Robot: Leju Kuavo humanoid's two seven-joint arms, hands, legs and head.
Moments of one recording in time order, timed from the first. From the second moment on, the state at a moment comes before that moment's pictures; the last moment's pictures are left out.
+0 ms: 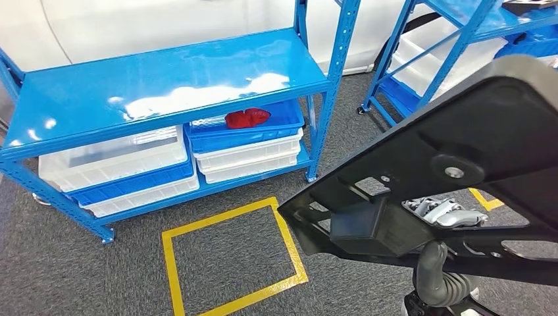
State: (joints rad) left arm -0.02 -0.03 0.60 -0.21 -0.04 0.24 -0.21; right arm 0.04 -0.19 0.28 -2.19 -0.04 0.04 -0.70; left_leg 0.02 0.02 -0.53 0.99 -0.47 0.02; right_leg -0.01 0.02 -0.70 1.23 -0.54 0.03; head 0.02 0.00
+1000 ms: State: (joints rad) left arm -0.03 0.00 0.64 -0.21 -0.06 0.21 -0.28; right arm -0.12 -0.20 0.33 -2.18 -0.03 0.06 -0.69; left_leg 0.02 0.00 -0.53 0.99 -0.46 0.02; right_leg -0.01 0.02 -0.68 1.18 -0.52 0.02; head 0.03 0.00
